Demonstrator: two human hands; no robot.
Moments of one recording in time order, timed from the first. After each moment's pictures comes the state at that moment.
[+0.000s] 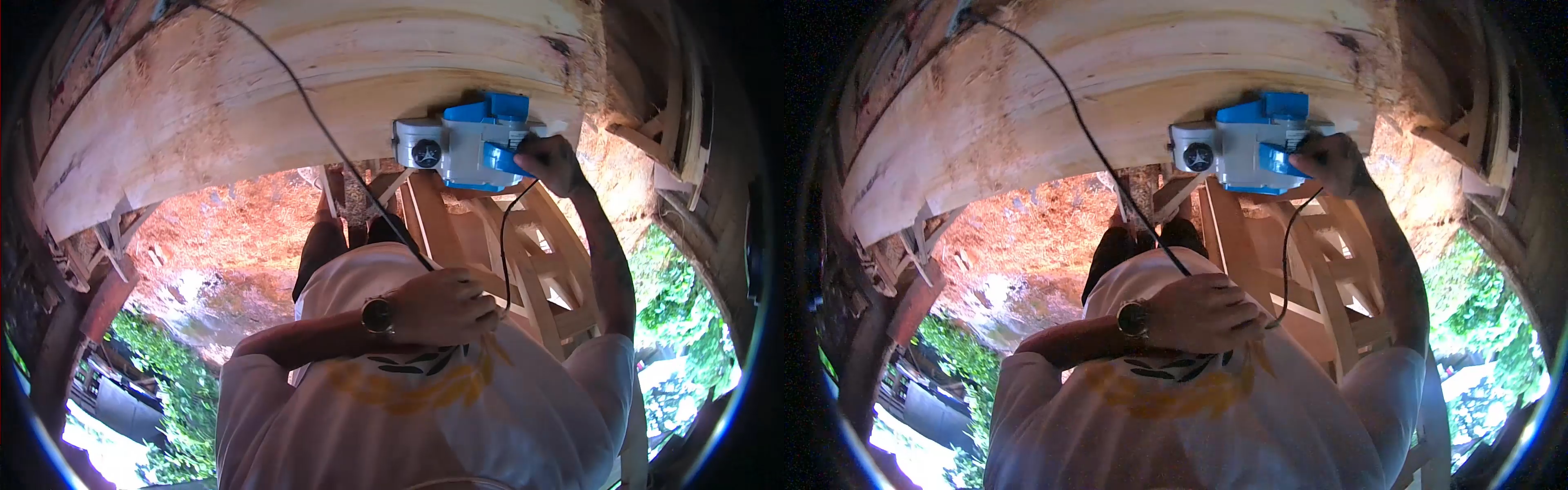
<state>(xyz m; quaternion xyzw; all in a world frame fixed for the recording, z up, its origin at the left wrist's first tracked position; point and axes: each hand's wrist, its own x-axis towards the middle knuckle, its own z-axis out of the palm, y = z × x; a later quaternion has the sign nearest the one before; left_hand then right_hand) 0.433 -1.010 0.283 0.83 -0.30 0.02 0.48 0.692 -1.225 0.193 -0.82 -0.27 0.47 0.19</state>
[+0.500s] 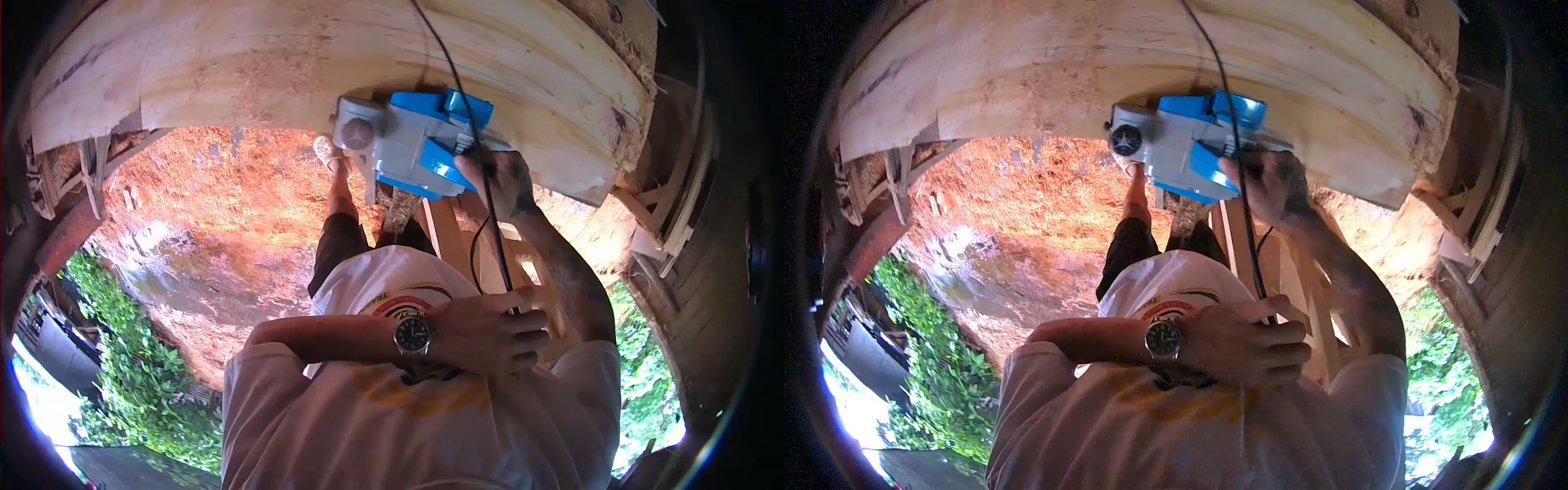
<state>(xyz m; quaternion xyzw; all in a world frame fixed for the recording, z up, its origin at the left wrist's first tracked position) 0.369 -0.934 0.298 0.82 -0.20 0.18 0.50 0.532 -0.998 0.181 -0.82 -0.39 0.38 0.19</state>
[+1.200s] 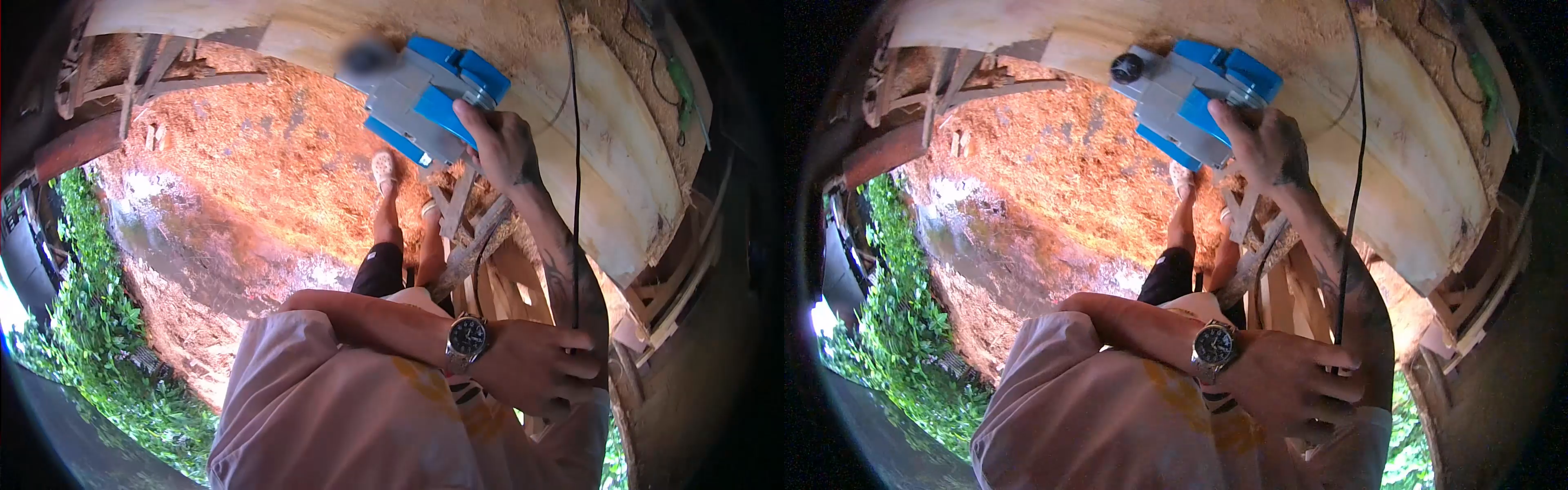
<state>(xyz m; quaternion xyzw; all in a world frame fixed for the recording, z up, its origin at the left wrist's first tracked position) 0.266 -0.825 0.288 0.75 -0.22 0.37 0.51 0.388 -0.741 0.171 -0.79 -0.32 0.46 0.26</state>
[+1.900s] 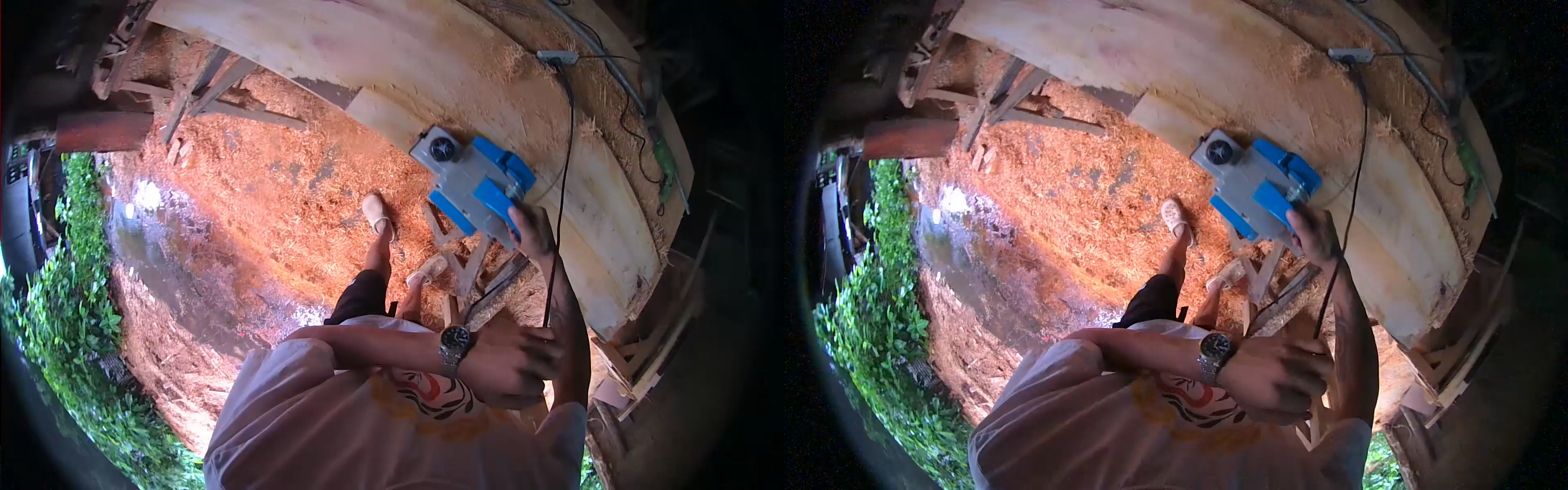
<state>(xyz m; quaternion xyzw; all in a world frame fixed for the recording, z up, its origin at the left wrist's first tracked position) 0.195 -0.746 0.305 0.68 -0.16 0.41 0.58 0.401 -0.751 0.167 -0.69 -0.38 0.53 0.32</state>
